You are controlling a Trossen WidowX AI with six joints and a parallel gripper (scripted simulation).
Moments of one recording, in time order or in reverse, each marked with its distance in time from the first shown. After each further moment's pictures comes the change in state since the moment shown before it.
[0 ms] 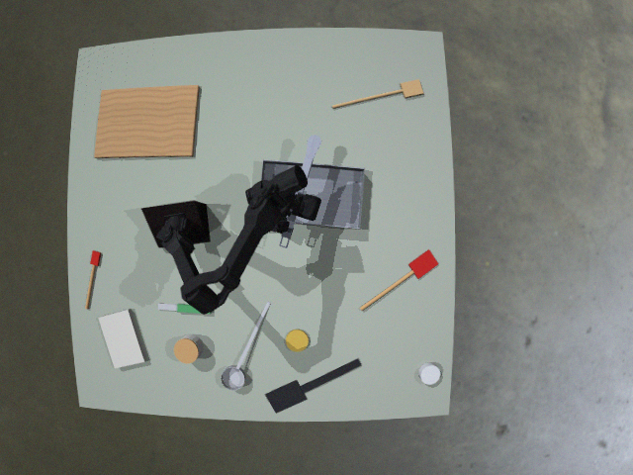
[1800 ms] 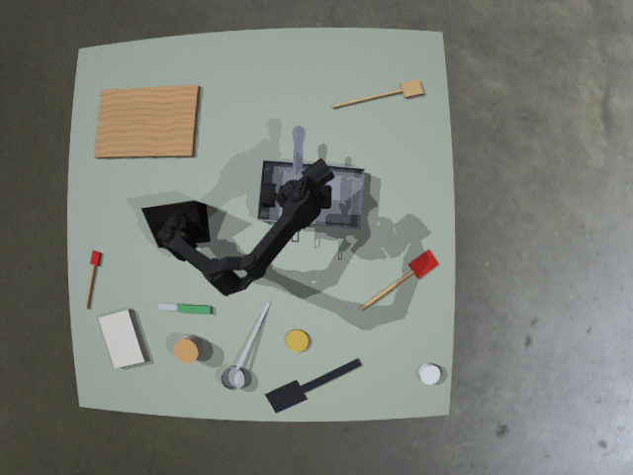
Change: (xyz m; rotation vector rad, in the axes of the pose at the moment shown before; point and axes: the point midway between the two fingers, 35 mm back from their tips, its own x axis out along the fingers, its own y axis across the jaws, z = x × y) arm -0.001 -0.004 -0.019 -0.269 0.069 -0.482
